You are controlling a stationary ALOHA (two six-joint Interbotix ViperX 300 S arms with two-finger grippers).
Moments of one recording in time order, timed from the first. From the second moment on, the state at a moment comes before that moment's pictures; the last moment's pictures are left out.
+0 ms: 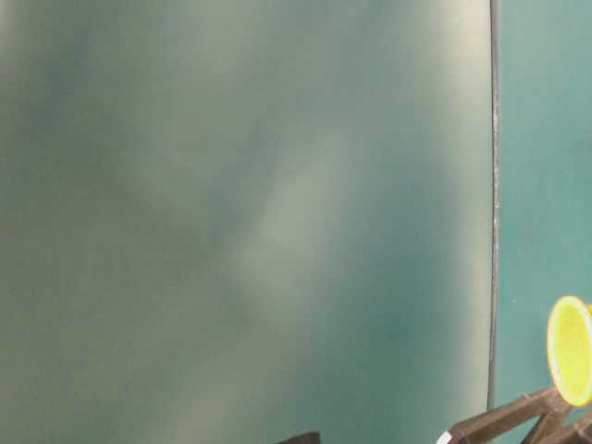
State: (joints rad) left arm 0.08 -0.01 1.05 0.02 -0.52 0.01; right arm -0.02 -0.84 1.14 0.00 -0.33 -0.01
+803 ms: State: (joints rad) left arm 0.05 0.10 0.95 0.02 -0.54 0.01; right arm -0.02 -0.84 1.14 0.00 -0.33 -0.01
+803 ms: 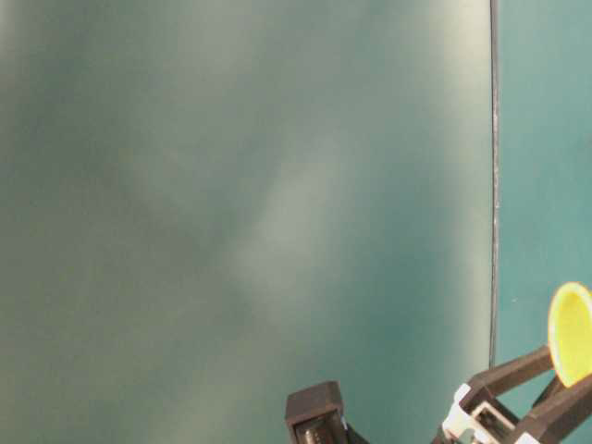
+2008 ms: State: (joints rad) left arm 0.06 0.02 0.91 0.02 -0.56 0.07; right arm -0.02 -0.84 1.12 0.00 -0.31 -0.01
